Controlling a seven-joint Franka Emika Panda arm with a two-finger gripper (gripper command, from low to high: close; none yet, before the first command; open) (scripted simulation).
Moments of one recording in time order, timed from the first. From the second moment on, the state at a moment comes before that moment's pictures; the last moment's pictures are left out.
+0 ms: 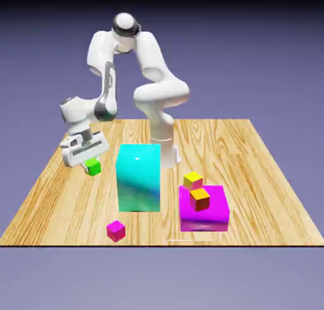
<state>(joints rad) 0.57 -0.68 -1.68 -2.68 -0.62 2.50 -0.61</state>
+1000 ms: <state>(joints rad) 1.35 -0.09 -1.15 -2.53 0.45 2.58 -0.67</state>
